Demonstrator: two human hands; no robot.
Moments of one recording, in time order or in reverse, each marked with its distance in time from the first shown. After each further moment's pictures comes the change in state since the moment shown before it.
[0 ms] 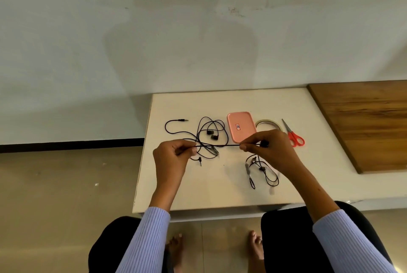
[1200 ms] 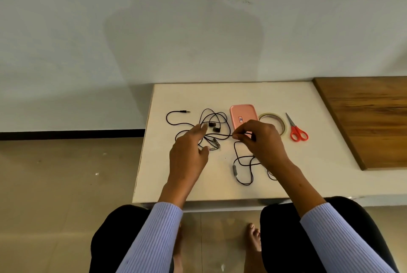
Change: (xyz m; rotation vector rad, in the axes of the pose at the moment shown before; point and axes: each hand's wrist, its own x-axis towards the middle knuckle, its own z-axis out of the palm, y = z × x) left_hand -0.010 0.006 0.019 0.420 -0.145 0.207; right_hand 0.008 -0.006 0.029 -0.160 0.119 -0.170
